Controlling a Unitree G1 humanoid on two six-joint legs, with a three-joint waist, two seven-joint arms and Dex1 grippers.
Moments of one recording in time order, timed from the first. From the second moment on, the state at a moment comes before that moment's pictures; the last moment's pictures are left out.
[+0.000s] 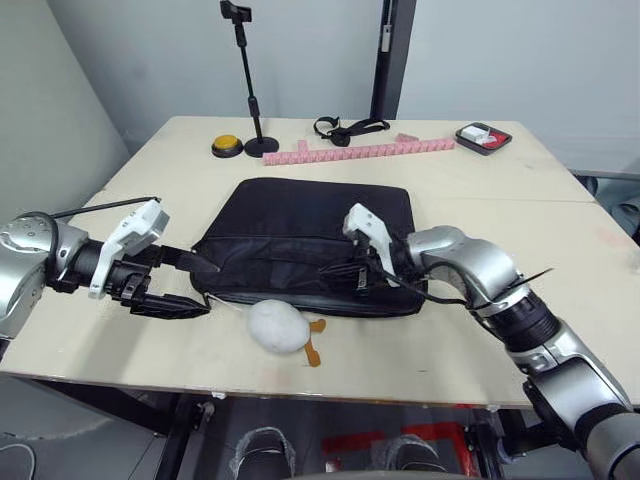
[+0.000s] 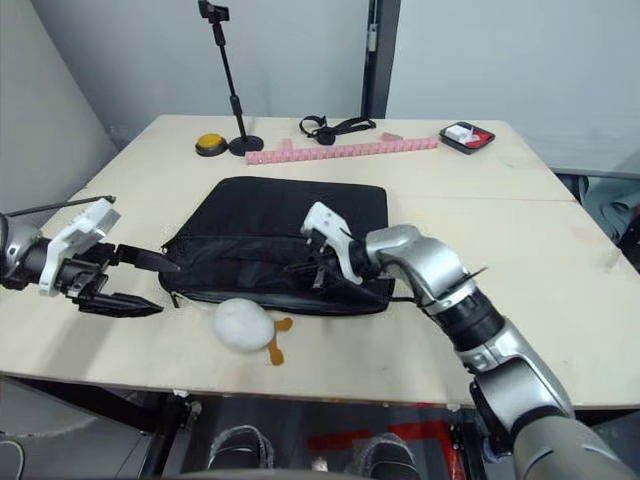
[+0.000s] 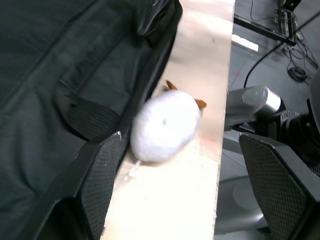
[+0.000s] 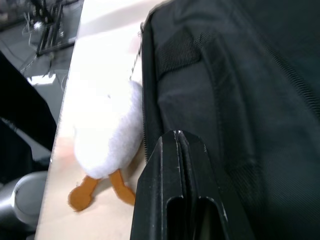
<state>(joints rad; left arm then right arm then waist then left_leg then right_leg) -0.27 1.18 0.12 -0.03 -0.66 0.45 -1.56 -0.75 -0.43 0.42 -0.03 0.43 0.82 0.93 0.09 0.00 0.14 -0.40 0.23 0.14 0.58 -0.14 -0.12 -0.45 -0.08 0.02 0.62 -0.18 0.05</state>
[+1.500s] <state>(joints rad) -0.19 0.71 -0.11 0.04 -0.26 0.02 -1.28 -0.84 -0.35 0.48 0.13 0.20 0.86 0.92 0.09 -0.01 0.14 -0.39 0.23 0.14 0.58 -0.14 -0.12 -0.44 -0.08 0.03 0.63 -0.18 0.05</state>
